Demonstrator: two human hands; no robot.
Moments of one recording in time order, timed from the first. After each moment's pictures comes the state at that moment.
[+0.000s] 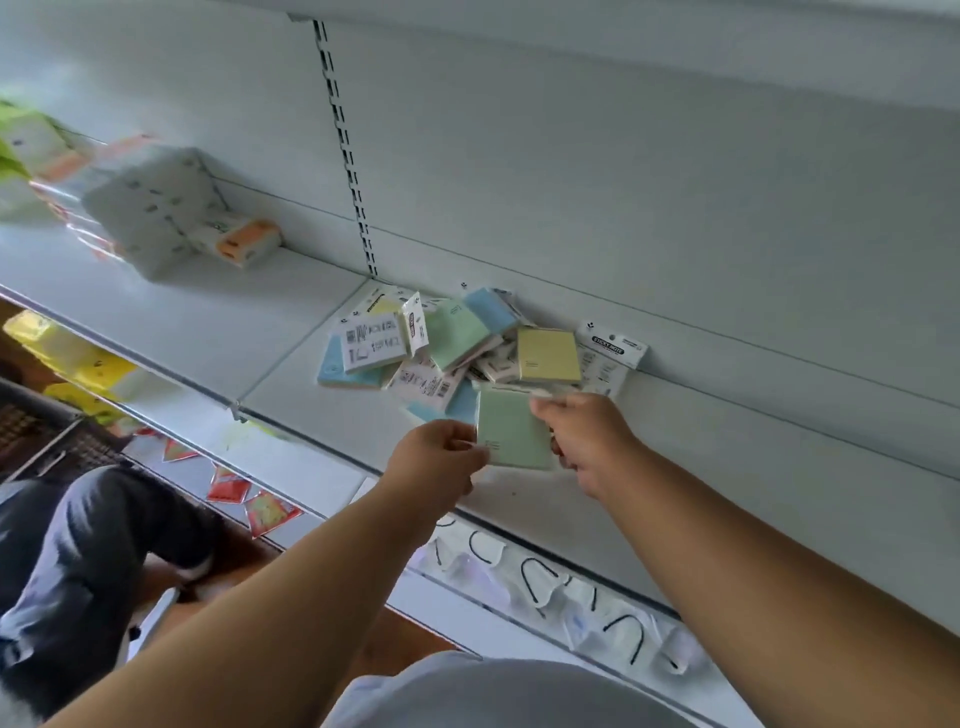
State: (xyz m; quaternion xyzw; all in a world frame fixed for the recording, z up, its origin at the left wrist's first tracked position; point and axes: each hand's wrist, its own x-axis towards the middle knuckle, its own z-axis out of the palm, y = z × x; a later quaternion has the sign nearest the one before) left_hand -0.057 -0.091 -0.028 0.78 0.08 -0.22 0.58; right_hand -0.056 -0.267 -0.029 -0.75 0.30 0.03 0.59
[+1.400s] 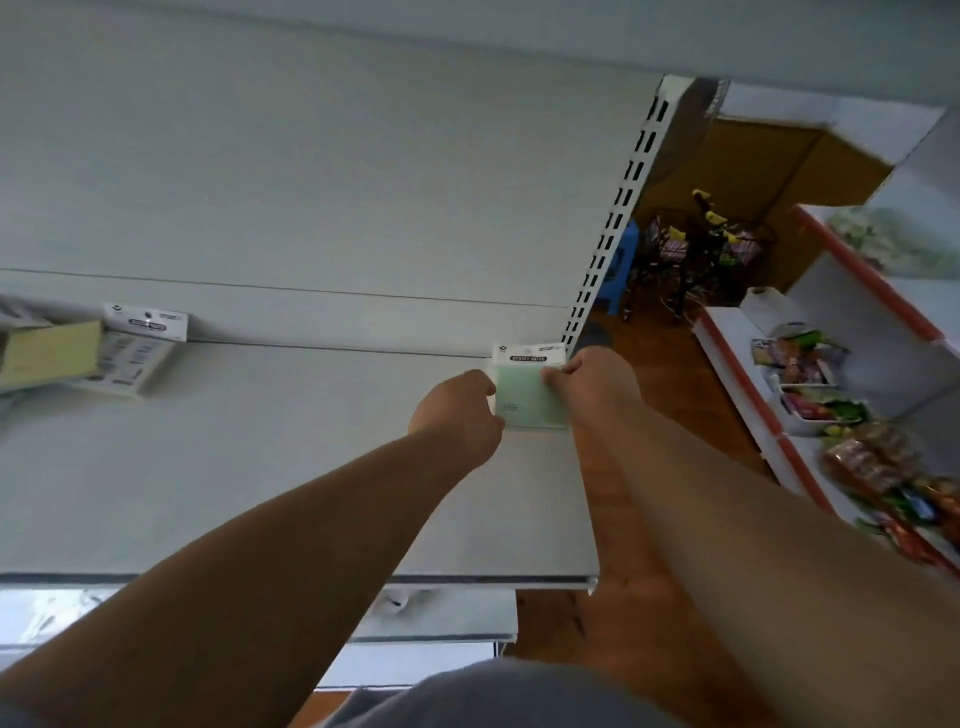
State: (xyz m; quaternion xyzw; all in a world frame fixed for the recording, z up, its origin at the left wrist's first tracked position) left_hand -0.241 -0.535 -0.023 0.89 -0.29 -0.18 0.29; right_hand -0.312 -0.697 -0.019 -0.88 0.43 -0.07 0.19
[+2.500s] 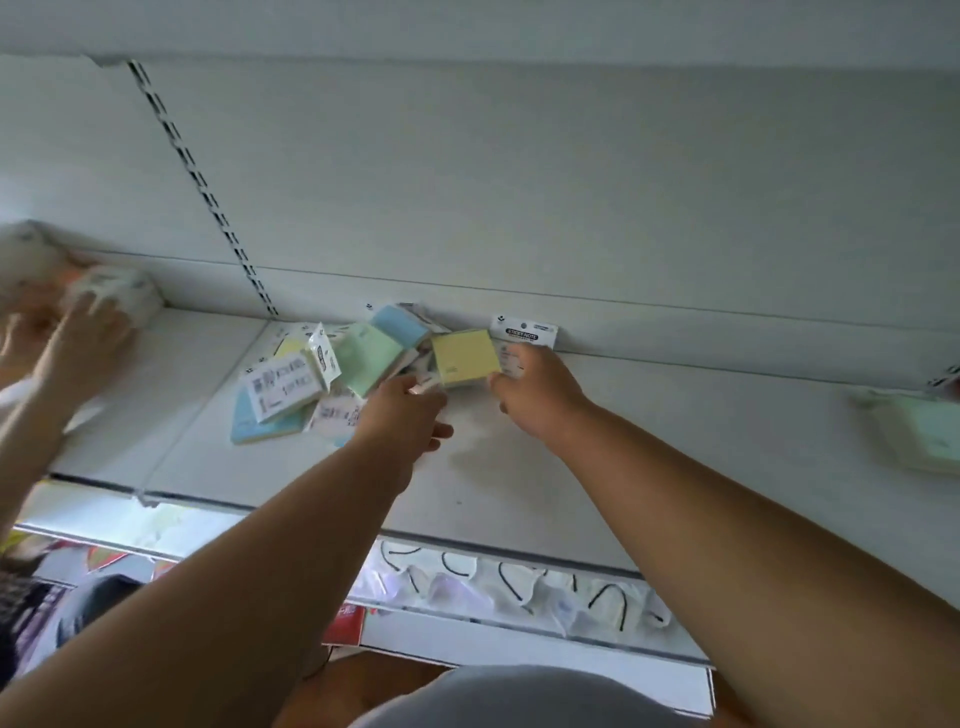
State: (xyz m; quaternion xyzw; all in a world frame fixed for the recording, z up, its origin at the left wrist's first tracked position) left_hand 0.004 -0.148 -0.024 0.78 0.06 -0.21 0.58; right_hand -0.049 -0.300 -0.016 -0.85 0.24 -0.05 0.46
